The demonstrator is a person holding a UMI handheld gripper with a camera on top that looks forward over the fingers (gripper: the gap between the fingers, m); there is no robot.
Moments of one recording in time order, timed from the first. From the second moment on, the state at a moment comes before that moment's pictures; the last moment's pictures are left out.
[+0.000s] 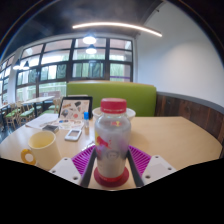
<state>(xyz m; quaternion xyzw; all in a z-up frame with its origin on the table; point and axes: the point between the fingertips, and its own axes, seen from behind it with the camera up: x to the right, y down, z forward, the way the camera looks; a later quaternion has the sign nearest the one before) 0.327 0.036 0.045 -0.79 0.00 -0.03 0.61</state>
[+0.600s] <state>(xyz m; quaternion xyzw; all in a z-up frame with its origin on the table) 0.223 -0.204 0.143 -0.77 0.02 0.04 0.64</state>
